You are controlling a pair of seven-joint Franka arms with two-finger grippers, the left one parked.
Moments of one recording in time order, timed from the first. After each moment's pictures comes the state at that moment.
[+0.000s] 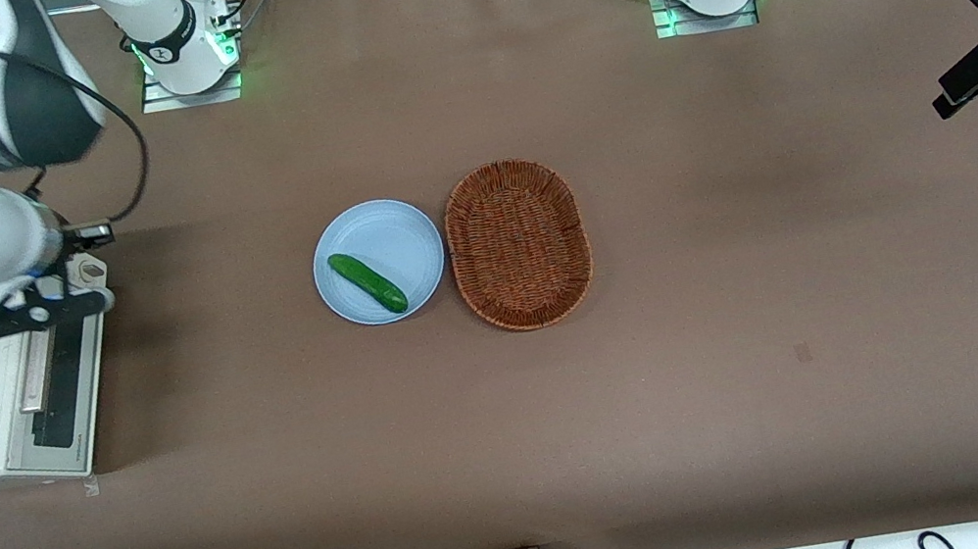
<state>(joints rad) 0.25 0.27 -0.04 -1.57 -0.30 1.41 0.05</state>
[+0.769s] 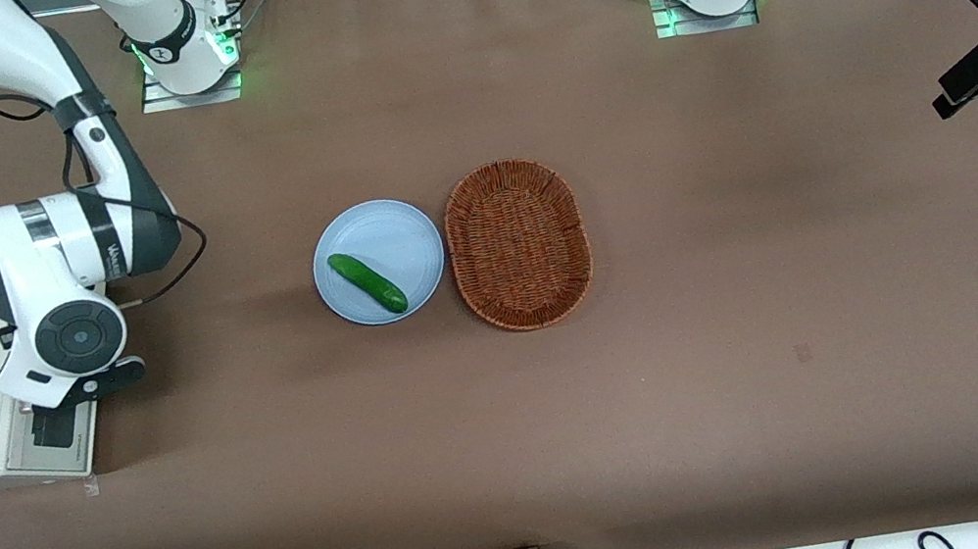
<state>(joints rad) 0.19 0.48 -0.06 -1.57 -0.60 1.57 -0.01</state>
